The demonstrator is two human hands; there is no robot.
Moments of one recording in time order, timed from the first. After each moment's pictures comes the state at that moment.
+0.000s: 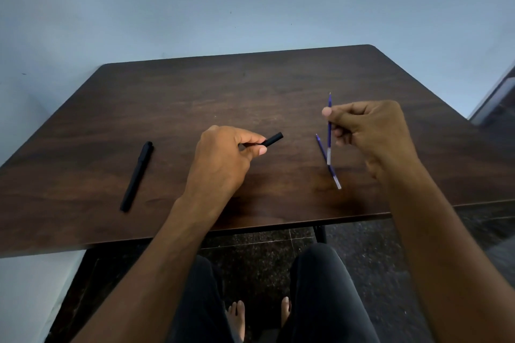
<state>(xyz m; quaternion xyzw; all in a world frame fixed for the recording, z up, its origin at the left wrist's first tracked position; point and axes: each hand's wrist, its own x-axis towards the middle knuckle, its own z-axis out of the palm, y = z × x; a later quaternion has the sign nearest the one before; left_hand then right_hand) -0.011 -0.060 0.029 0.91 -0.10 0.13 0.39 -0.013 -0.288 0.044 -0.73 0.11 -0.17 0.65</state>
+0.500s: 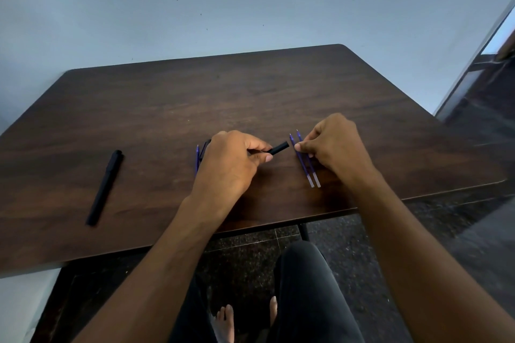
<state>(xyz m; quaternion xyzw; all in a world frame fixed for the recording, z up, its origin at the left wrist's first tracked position) -0.010 -0.106 0.024 0.92 -0.17 0.08 0.35 -0.009 -0.292 0.035 -0.91 0.20 -0.04 0.37</state>
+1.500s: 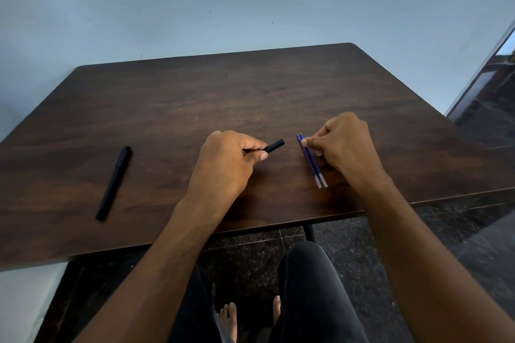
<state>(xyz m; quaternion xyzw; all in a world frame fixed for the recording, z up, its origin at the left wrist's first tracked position) -0.012 -0.089 0.023 0.92 -0.13 0.10 0.36 -0.018 -0.288 0.037 -0.90 0.20 -0.08 0.37</state>
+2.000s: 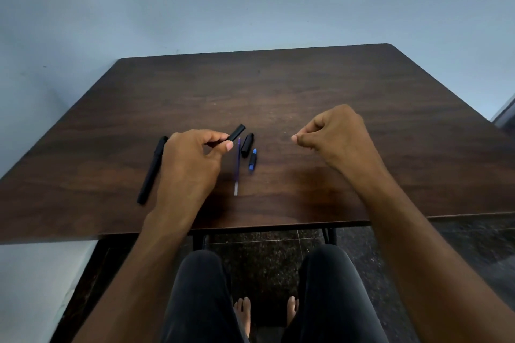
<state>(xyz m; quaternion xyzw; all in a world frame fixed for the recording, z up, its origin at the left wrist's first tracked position) -0.017 -0.006 0.027 0.93 0.00 0.19 0.33 -0.014 -0.228 0.053 -0.91 0.07 -0.07 0.41</state>
